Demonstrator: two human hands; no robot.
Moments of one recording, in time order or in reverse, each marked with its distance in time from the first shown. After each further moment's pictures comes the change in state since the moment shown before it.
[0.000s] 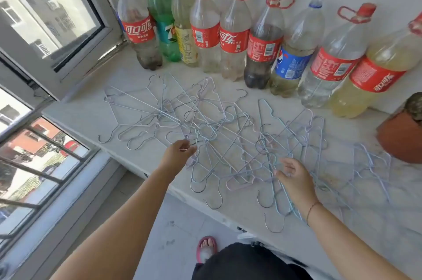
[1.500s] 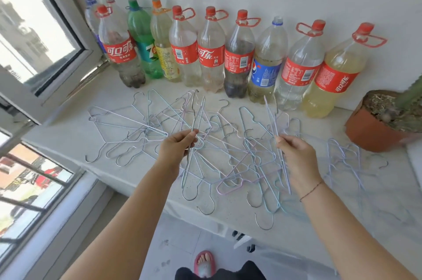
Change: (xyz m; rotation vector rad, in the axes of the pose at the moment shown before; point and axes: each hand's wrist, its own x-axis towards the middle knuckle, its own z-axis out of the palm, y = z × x) left_hand -0.051 0.086 -0.006 -0.571 -0.083 0.088; right_hand -0.025 -0.093 -0.036 0.477 0.263 -0.048
